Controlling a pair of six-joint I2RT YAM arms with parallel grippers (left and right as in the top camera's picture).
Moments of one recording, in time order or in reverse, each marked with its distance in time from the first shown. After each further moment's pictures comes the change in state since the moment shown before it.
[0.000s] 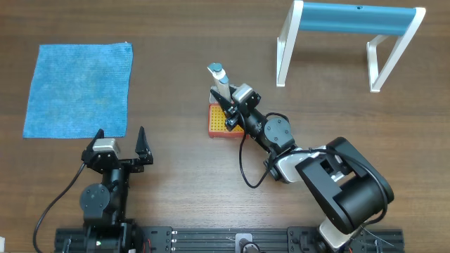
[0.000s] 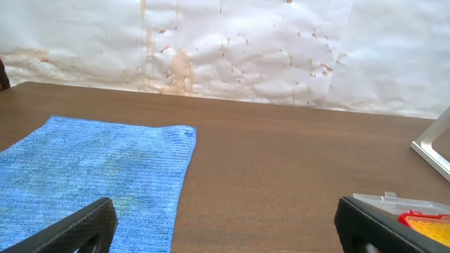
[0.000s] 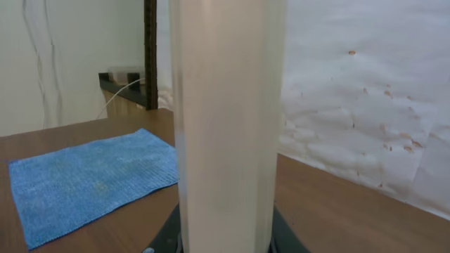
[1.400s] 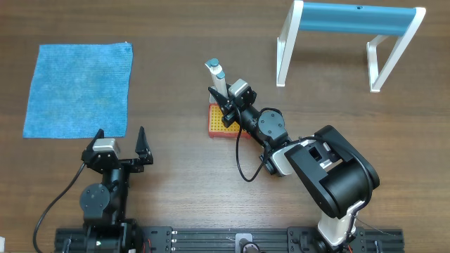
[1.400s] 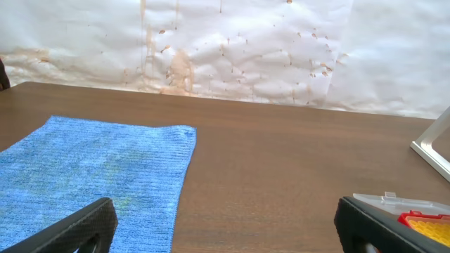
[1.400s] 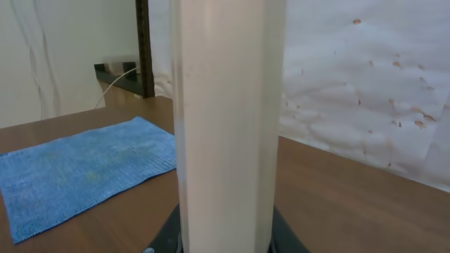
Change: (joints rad) left arm 0.000 0.000 0.000 0.000 0.000 0.000; right arm -0.014 0.108 0.063 0.000 0.000 0.026
